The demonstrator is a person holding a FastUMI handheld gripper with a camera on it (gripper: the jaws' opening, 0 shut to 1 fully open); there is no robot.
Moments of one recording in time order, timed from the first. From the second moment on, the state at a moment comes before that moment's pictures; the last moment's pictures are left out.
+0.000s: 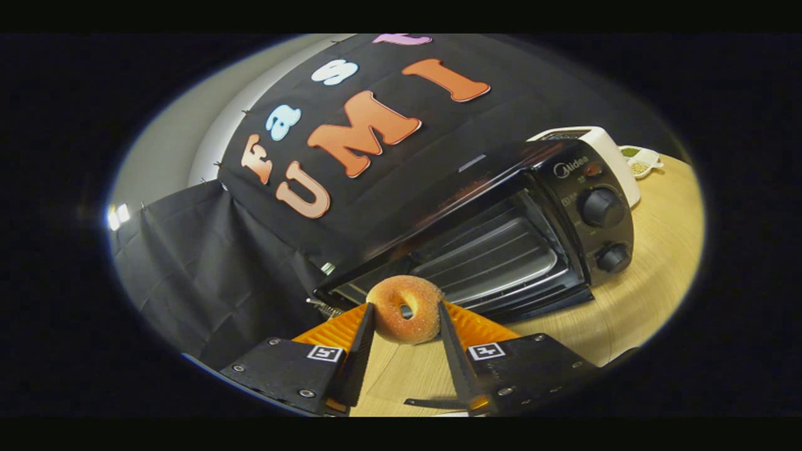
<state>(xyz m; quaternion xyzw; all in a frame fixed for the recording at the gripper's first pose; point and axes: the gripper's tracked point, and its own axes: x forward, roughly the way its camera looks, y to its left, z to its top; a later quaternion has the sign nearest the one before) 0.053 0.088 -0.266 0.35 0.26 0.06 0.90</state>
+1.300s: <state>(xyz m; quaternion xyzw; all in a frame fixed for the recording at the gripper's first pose) 0.083 0.071 -0.282 0.16 0.24 0.00 0.96</state>
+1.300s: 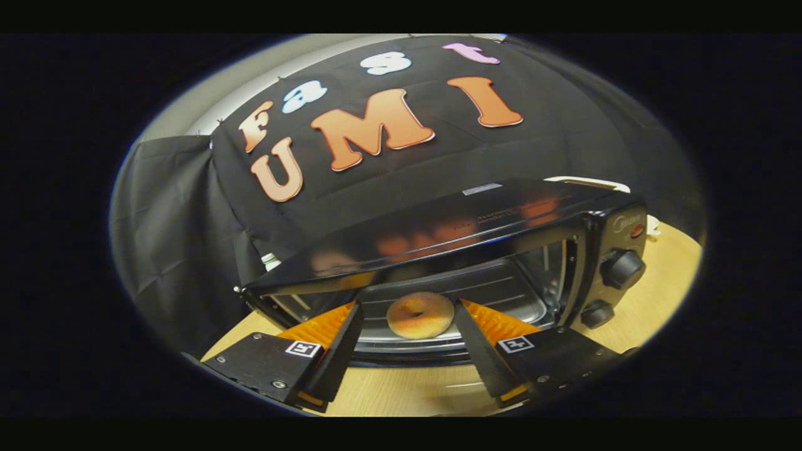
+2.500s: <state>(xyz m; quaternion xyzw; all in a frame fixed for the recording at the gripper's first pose) -0.135 0.083 -0.307 0.06 0.37 0.07 0.93</state>
